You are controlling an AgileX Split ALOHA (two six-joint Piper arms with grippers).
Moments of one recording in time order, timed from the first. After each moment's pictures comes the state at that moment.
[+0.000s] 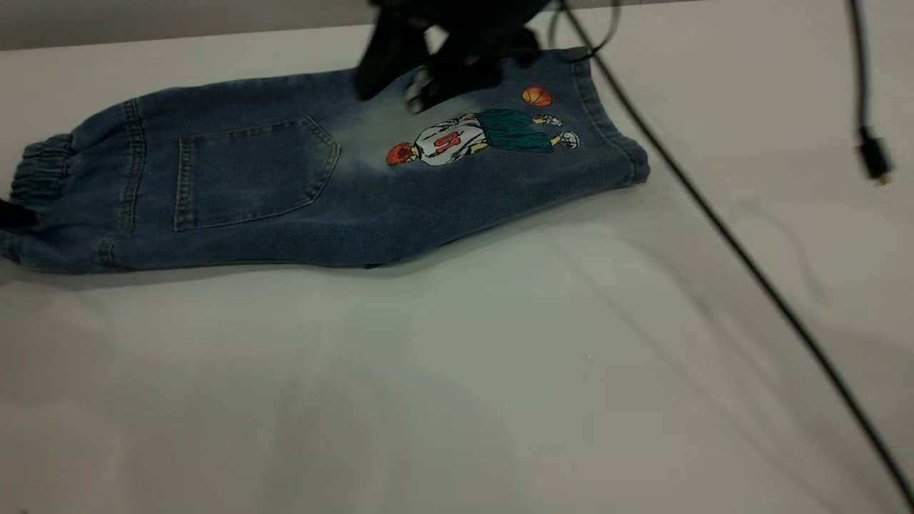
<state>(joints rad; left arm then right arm) 0.57 2.19 -0.96 -1.34 0.73 1.14 0.48 2.31 -1.63 1.10 0.69 -0.77</state>
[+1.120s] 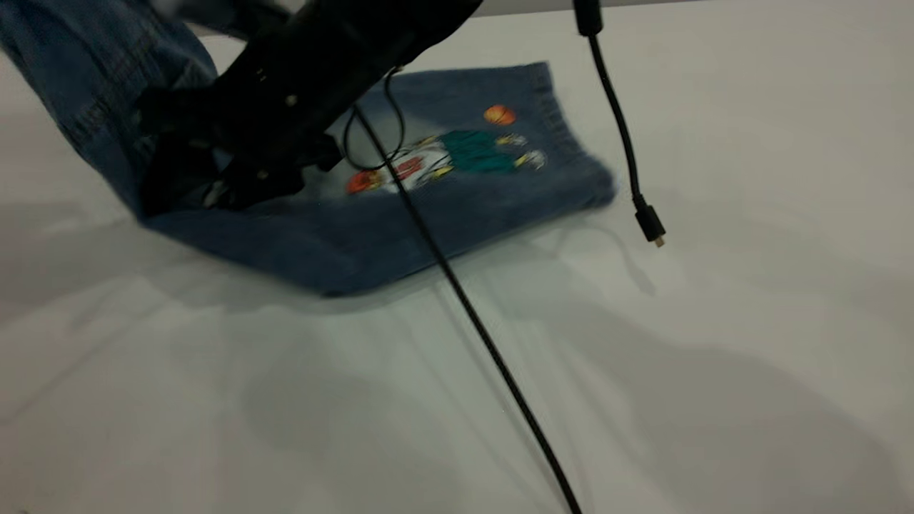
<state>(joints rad) 0.32 1.63 -0.92 -1.22 0.88 1.00 0.74 2.59 -1.99 1.14 0.74 -0.68</state>
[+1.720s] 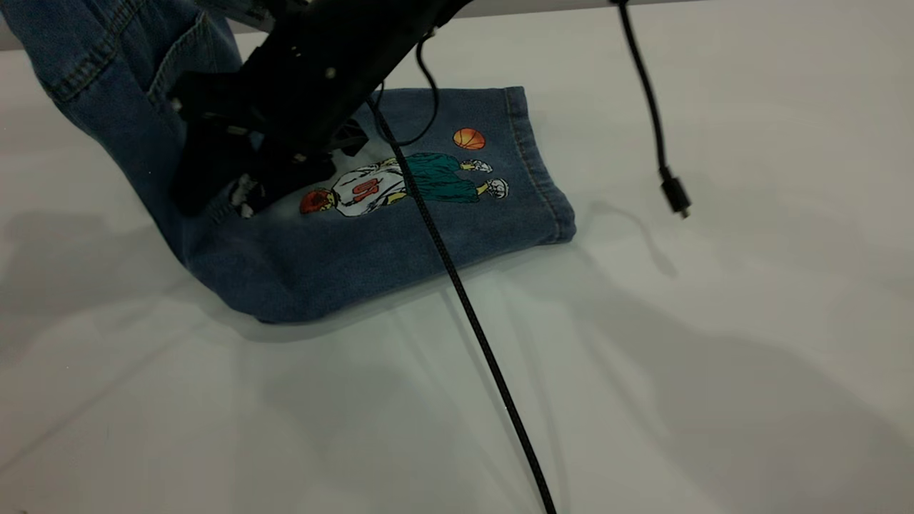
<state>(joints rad) 0.28 1.51 -0.92 -1.14 0.88 0.92 0.67 2.55 -1.99 1.03 0.97 -0.71</state>
